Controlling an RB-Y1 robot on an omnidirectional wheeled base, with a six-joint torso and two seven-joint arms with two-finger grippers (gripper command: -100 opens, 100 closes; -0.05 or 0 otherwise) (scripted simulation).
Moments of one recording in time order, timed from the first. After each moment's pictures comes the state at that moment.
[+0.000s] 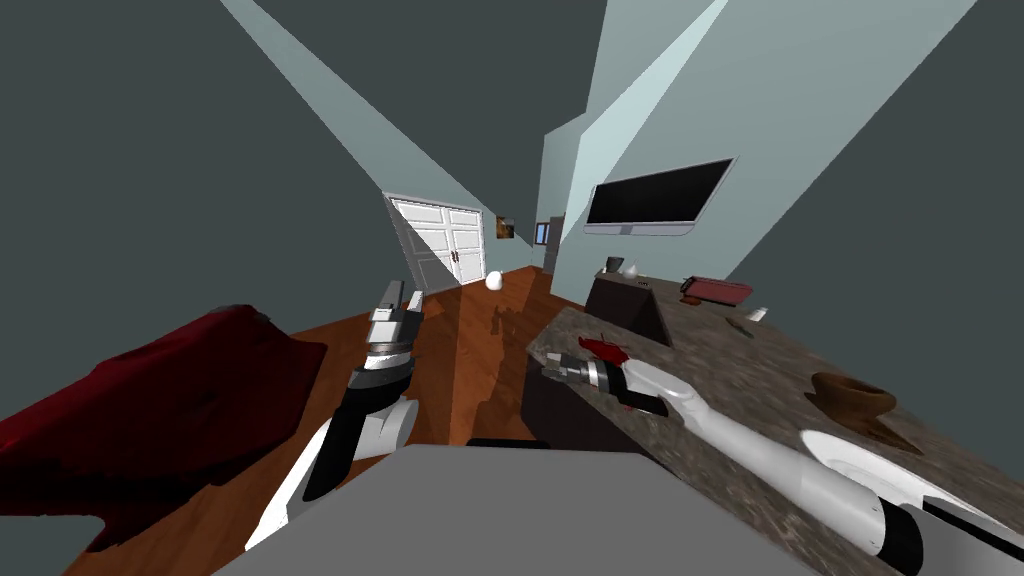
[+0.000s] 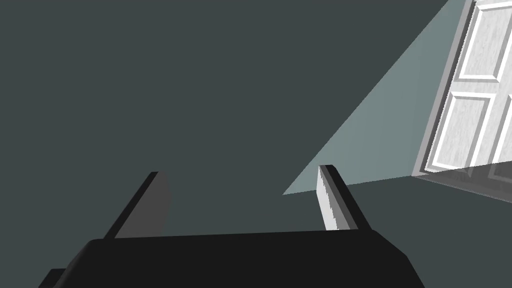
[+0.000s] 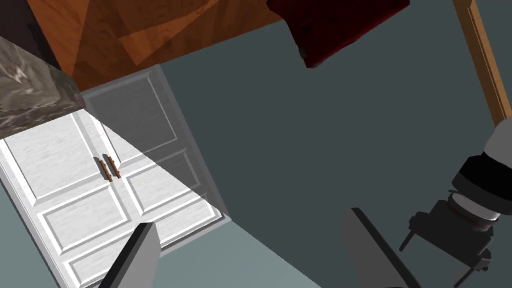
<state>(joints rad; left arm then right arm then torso) 0.46 0.04 0.03 -2.40 -0.07 -0.43 -0.01 -0.09 -1.06 0.58 -1.73 0.70 -0.67 -0.23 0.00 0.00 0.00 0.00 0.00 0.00</state>
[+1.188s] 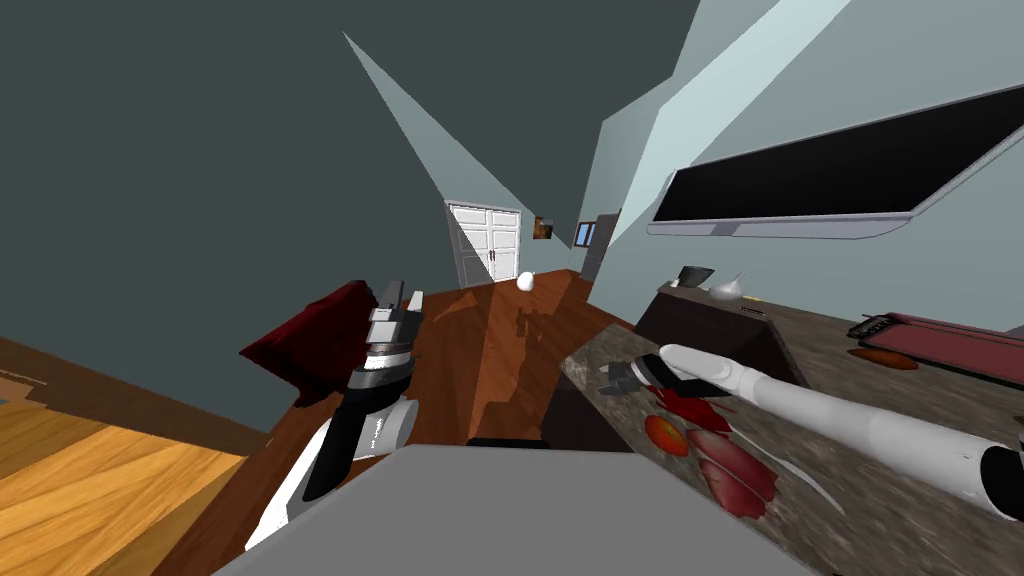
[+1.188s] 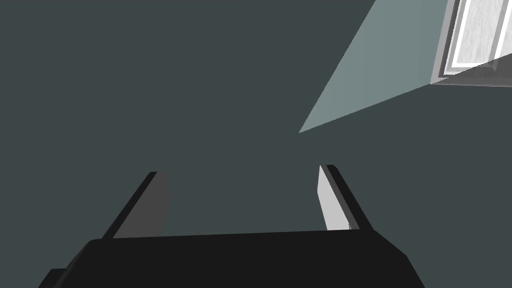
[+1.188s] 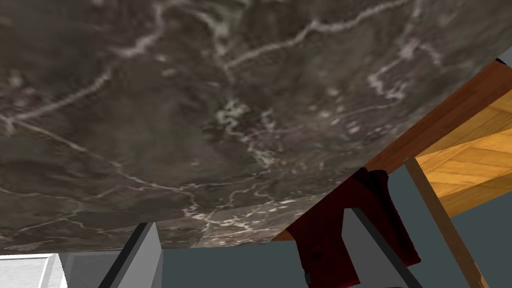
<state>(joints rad) 0.46 0.04 0.03 -2.40 -0.07 -0.43 -0.01 -0.33 -1.41 0.84 -1.43 1.03 -0.81 -0.36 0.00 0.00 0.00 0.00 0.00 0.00</state>
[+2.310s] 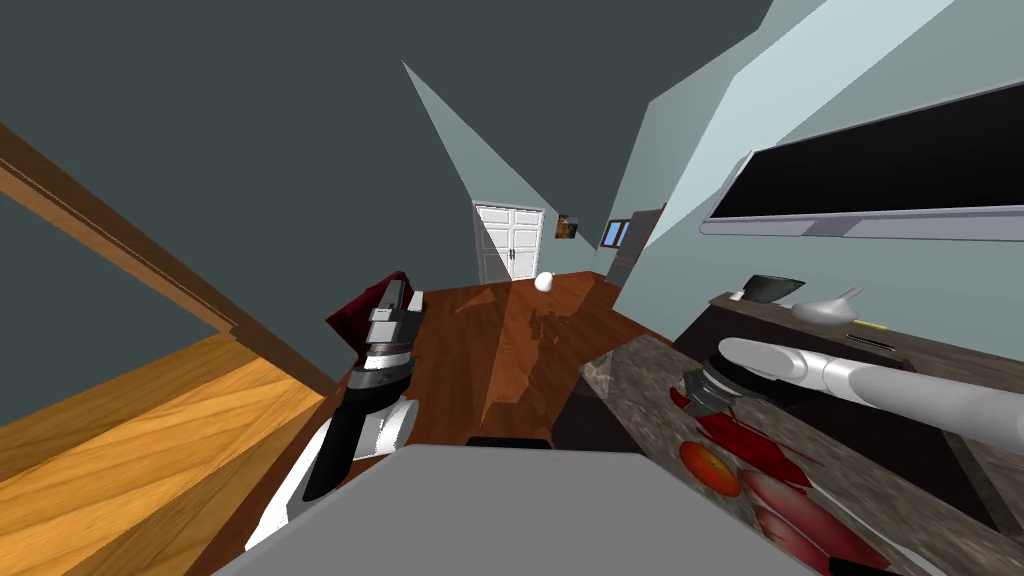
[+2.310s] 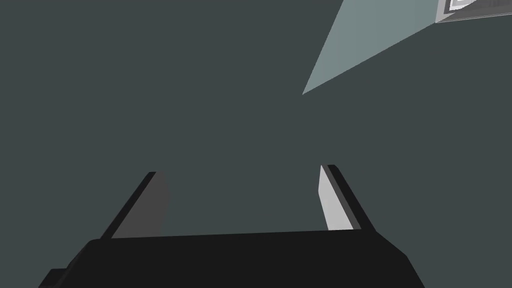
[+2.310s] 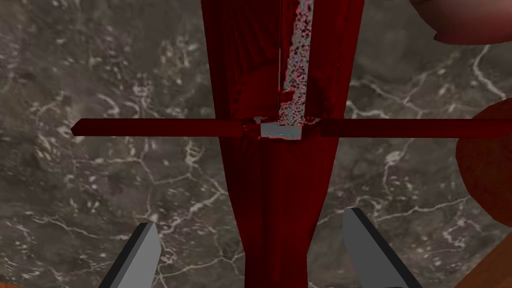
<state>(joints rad) 0.46 0.04 0.03 -2.40 -0.07 -0.43 -0.01 -0.48 -1.63 1.05 -1.19 1.27 -0.94 -0.45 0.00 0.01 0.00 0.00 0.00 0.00</state>
